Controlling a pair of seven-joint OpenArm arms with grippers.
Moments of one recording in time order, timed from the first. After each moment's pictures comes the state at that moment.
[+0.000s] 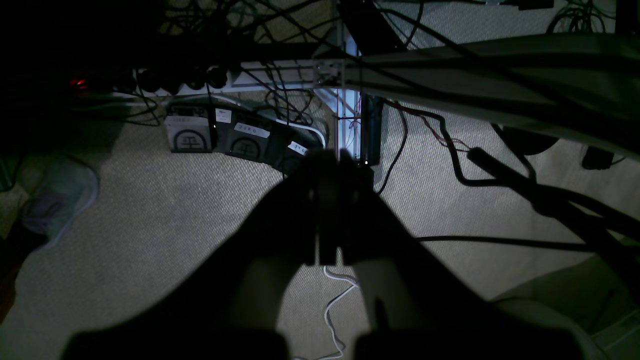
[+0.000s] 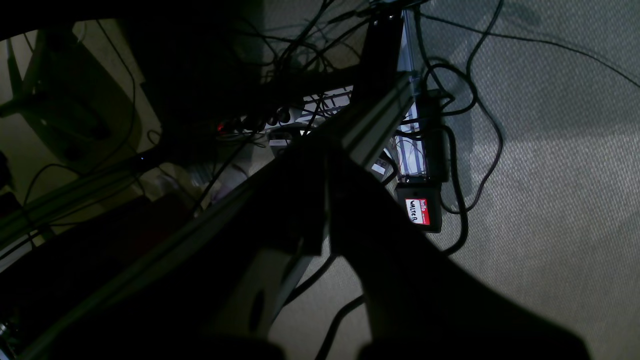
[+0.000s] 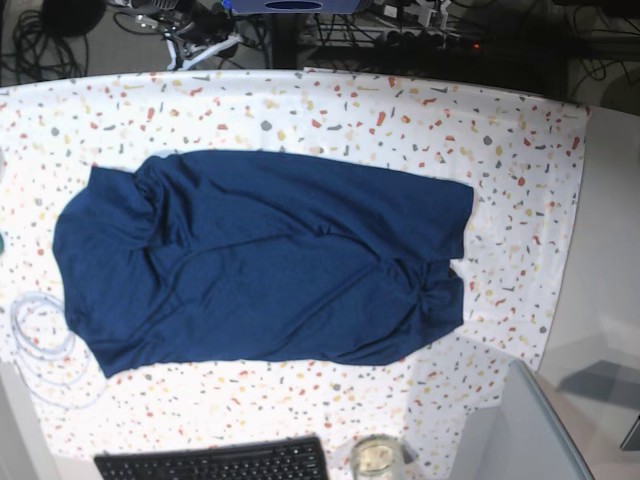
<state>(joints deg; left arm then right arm) 13.5 -8.4 -3.9 6.9 5.0 -21.3 -24.1 0.0 0.5 25.2 -0.2 -7.1 24.9 10.1</state>
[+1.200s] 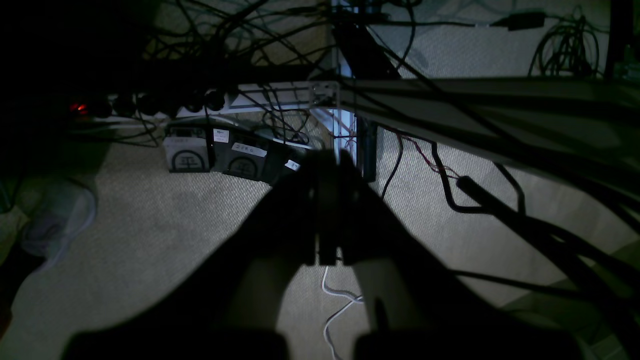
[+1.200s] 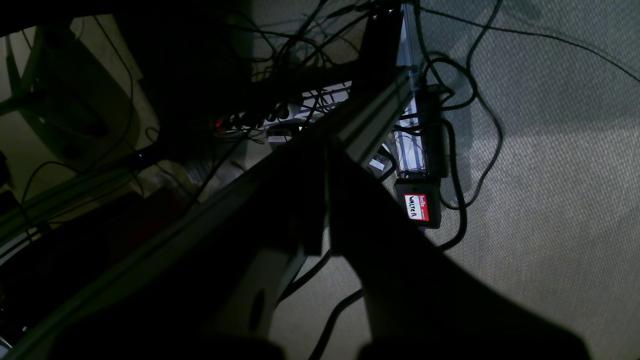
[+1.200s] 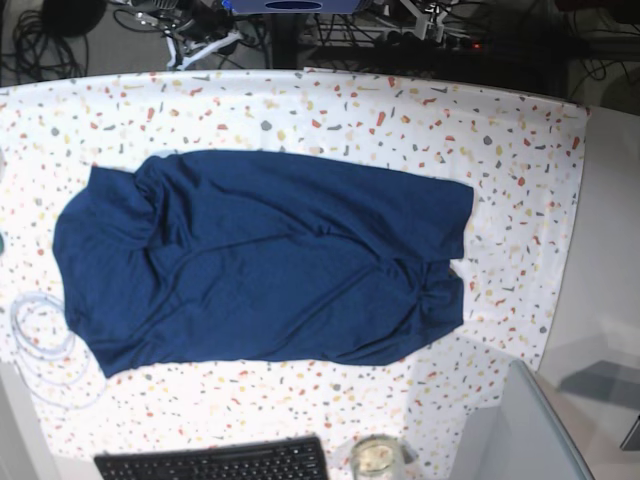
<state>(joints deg) 11.4 -7.7 -3.5 7.2 5.1 -21.3 -24.1 -0.4 0.5 25.2 -0.2 -7.1 24.9 10.0</state>
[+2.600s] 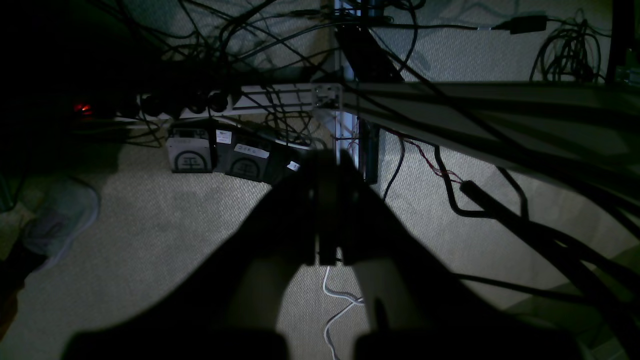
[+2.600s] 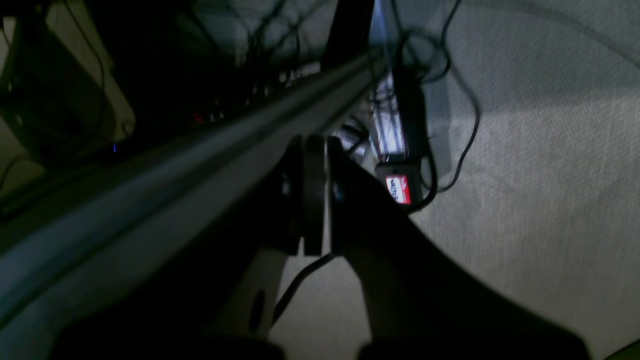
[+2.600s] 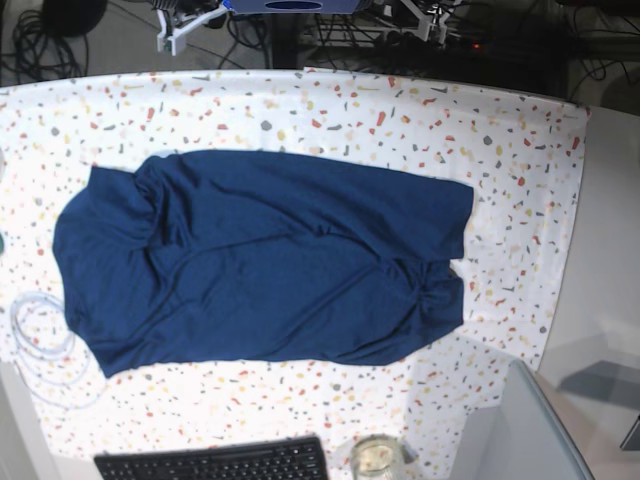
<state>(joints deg) 11.3 -8.1 -3.9 7.0 4.8 -21.3 -24.1 -8.6 0.5 25.2 5.7 -6.9 25.0 10.9</state>
